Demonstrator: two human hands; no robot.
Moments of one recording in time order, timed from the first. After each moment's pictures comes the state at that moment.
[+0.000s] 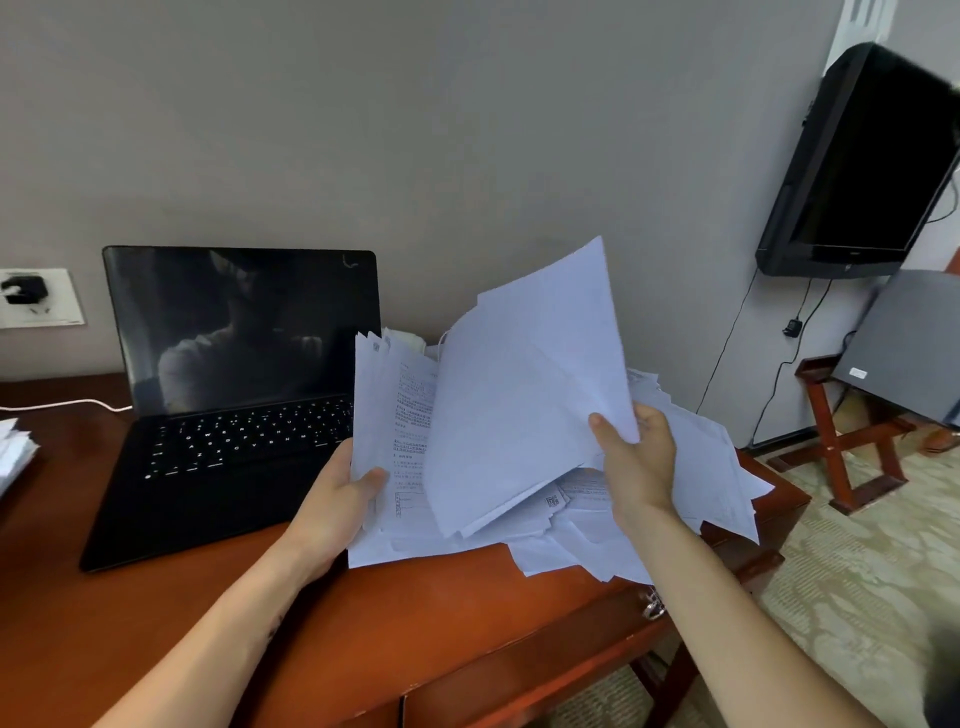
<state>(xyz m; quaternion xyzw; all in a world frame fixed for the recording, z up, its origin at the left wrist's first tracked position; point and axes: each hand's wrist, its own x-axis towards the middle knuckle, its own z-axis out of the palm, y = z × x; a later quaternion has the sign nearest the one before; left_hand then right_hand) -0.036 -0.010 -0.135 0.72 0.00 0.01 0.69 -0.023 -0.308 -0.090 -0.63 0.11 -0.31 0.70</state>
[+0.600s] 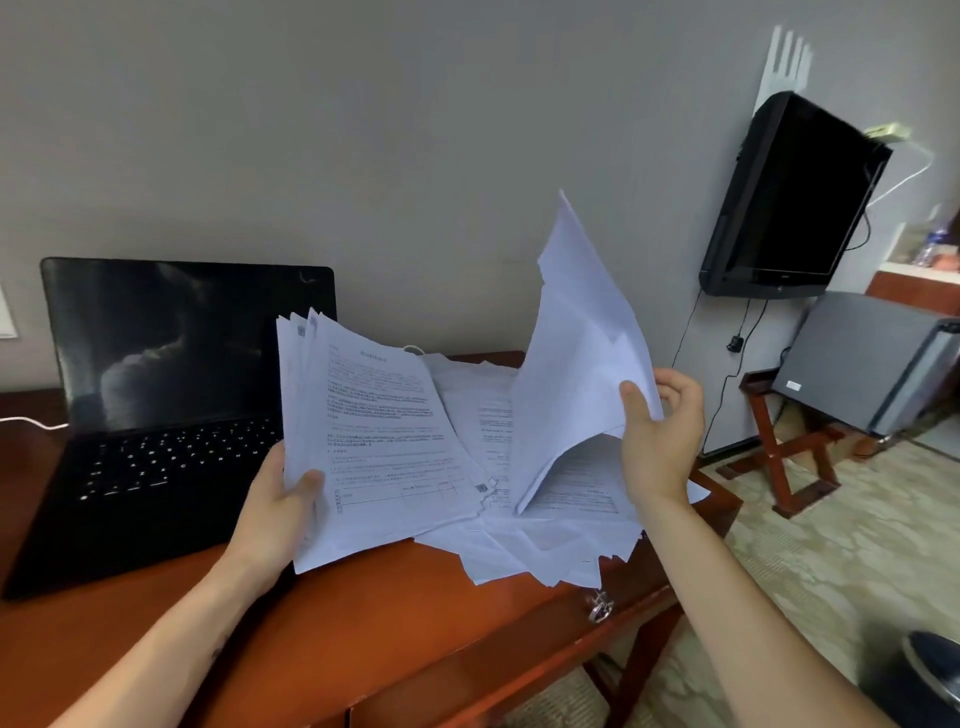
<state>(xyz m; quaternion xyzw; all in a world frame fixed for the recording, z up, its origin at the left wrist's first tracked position) -0.044 -0.014 -0.126 0.70 0.00 0.12 0.70 -0.052 -0.355 -0.035 -0.65 0.06 -0.47 0.60</state>
